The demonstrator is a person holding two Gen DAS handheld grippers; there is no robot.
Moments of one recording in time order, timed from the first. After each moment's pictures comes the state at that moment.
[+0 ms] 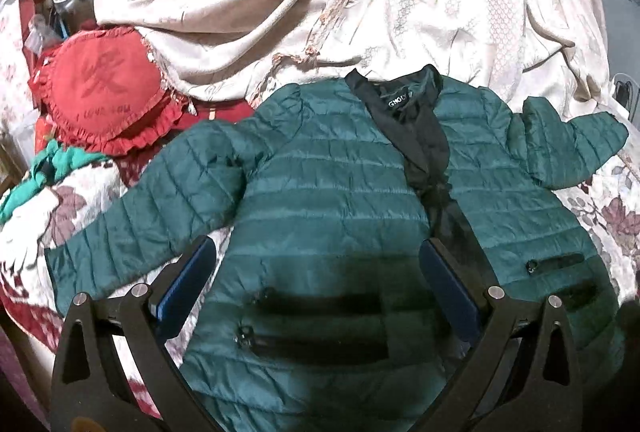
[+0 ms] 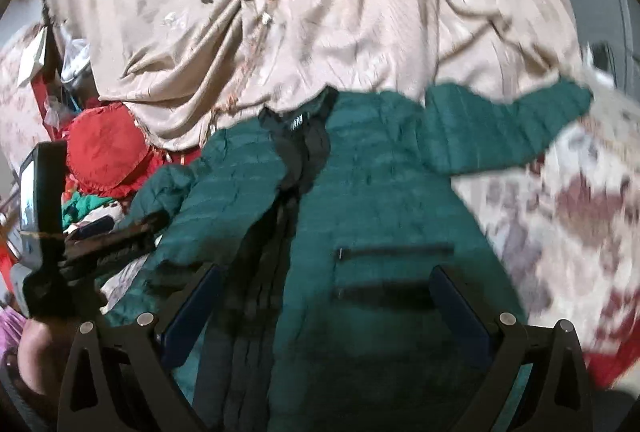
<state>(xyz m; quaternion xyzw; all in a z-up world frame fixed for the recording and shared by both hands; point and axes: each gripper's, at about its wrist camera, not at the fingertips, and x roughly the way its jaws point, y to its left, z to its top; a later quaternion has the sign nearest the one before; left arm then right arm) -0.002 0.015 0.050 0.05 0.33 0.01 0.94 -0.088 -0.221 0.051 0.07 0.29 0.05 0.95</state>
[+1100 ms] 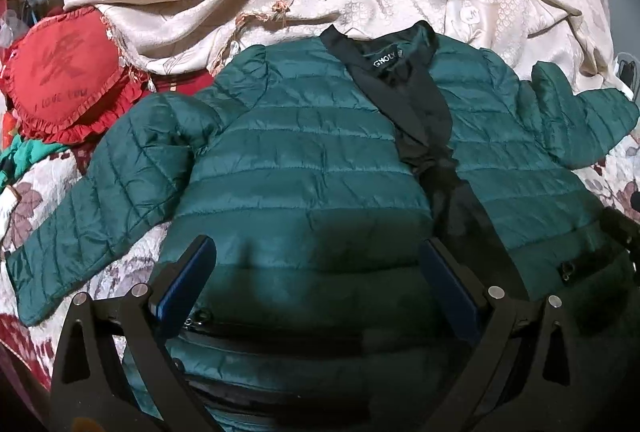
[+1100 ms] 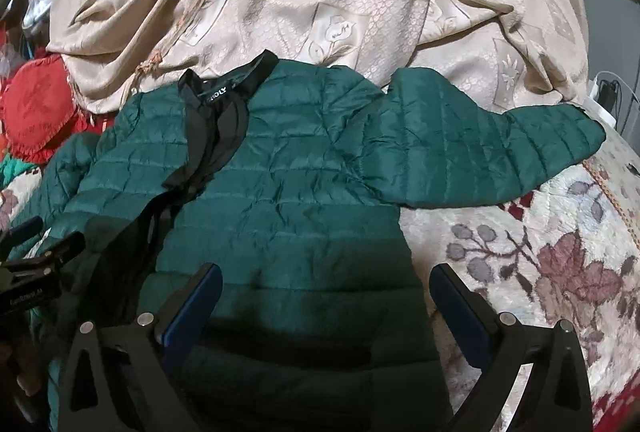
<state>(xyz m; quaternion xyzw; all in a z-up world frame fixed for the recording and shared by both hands) 0.047 -0.008 -0.005 0.05 0.37 -0.01 0.93 0.017 -0.269 0.007 -0.01 0.35 -0.01 0.94</state>
